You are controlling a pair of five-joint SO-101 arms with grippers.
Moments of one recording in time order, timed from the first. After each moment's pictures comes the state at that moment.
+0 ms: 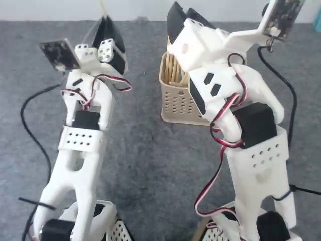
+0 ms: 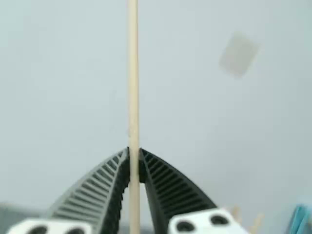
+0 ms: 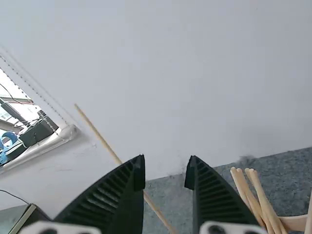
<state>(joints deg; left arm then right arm) 1.2 -28.2 40.4 -8.3 23.7 -27.2 -23.5 -16.0 52.1 -37.7</state>
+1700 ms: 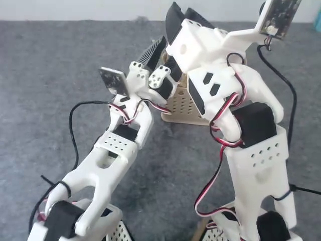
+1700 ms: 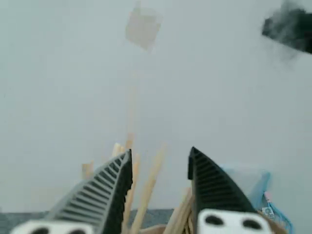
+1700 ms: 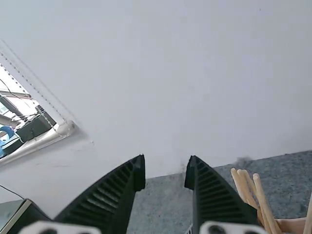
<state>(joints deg) 18.0 -18.5 52.4 -33.5 24.6 -27.4 -23.5 -16.0 52.1 -35.7</state>
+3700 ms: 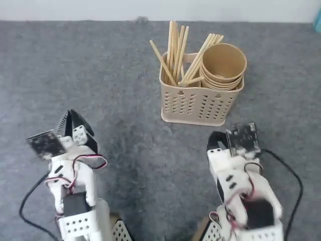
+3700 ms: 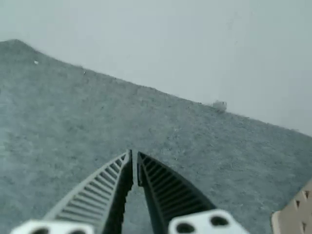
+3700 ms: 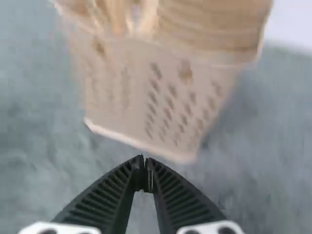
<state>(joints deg) -19.1 -103.4 95.6 33.9 17.5 -12.0 -96.6 74.5 64.9 5.8</state>
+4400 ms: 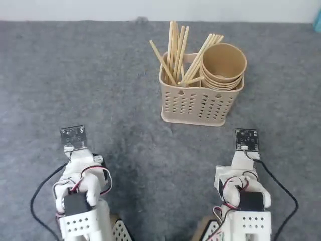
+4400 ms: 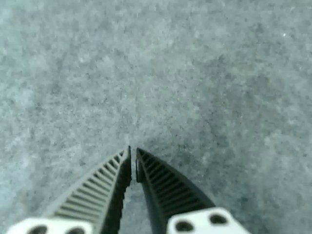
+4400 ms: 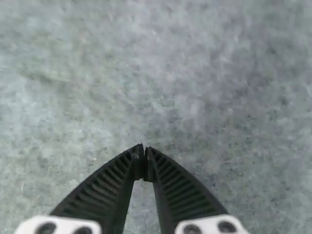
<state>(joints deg) -18.5 -103.4 96.7 71.7 4.2 -2.1 -97.1 94.0 72.5 -3.6</state>
